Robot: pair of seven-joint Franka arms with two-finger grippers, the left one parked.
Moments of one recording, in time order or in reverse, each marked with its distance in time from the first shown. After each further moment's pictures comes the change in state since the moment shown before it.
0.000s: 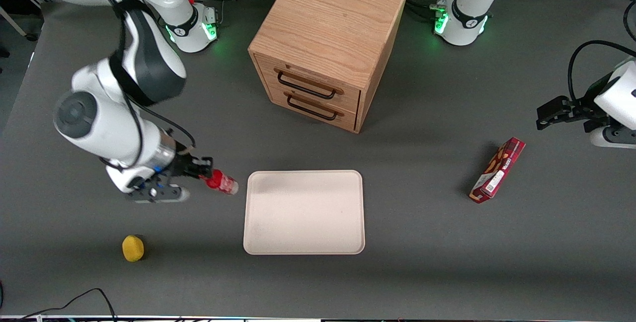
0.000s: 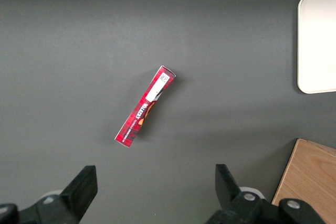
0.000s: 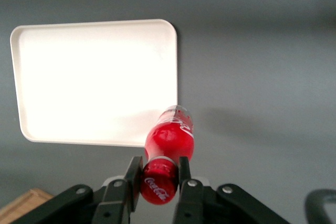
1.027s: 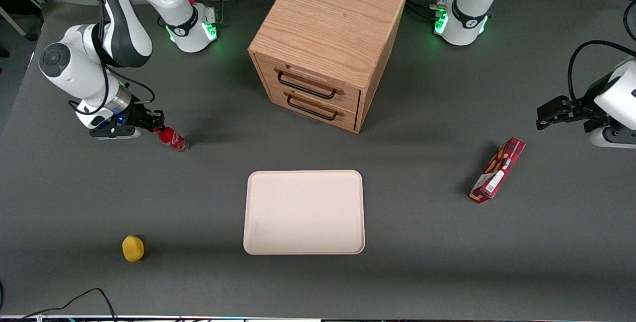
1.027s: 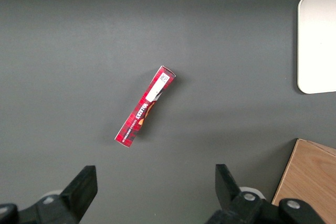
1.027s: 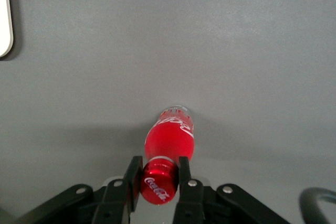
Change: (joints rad) arm -0.157 -0.617 -0.214 -1.115 0.054 0.478 -0.405
